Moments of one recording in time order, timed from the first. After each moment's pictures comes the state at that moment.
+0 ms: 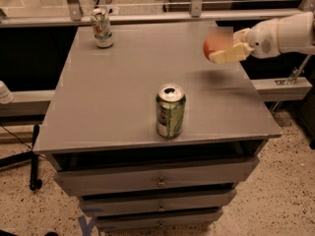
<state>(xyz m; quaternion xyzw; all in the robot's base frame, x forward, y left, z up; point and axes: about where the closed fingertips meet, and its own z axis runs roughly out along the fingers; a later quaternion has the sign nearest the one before) 0.683 -0.200 0.911 -0.43 0.74 0.23 0.47</state>
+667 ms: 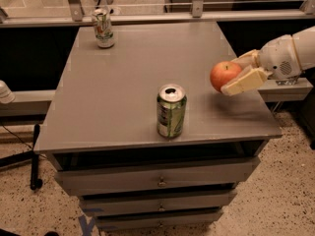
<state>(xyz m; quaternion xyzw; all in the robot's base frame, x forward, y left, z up) 0.584 -0.207 0.889 -0.52 0.73 0.23 0.38</state>
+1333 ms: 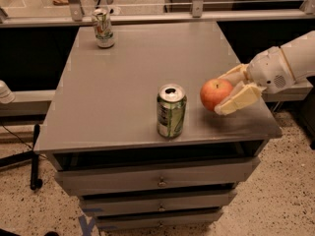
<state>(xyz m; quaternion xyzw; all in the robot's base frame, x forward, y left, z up) 0.529 -0.173 0.875 -0.58 0.70 0.27 0.33</state>
